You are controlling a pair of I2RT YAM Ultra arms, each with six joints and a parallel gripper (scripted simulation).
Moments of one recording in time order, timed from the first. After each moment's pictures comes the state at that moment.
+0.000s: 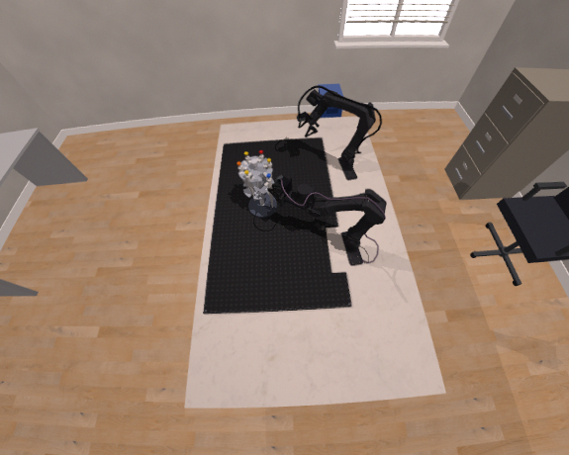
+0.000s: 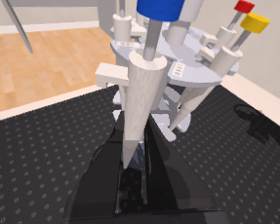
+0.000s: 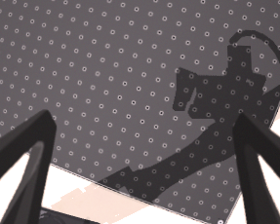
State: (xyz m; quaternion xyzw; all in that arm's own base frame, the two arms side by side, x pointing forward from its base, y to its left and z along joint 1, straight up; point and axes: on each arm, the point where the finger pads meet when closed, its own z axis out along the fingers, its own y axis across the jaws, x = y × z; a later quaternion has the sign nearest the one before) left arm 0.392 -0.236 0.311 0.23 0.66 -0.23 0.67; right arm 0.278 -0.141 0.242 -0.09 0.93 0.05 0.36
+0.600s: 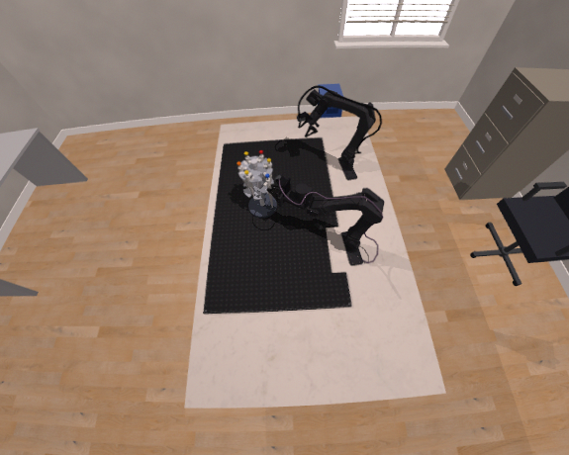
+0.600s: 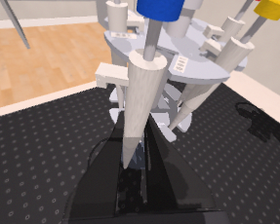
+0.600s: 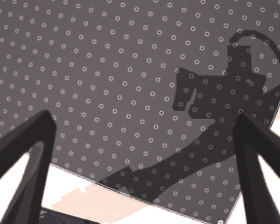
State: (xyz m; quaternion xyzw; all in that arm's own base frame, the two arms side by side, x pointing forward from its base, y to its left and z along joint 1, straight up) left arm 0.396 -0.245 0.300 0.23 0.67 -0.23 0.67; right arm 0.278 -0.141 0.242 -0.09 0.93 0.05 0.36
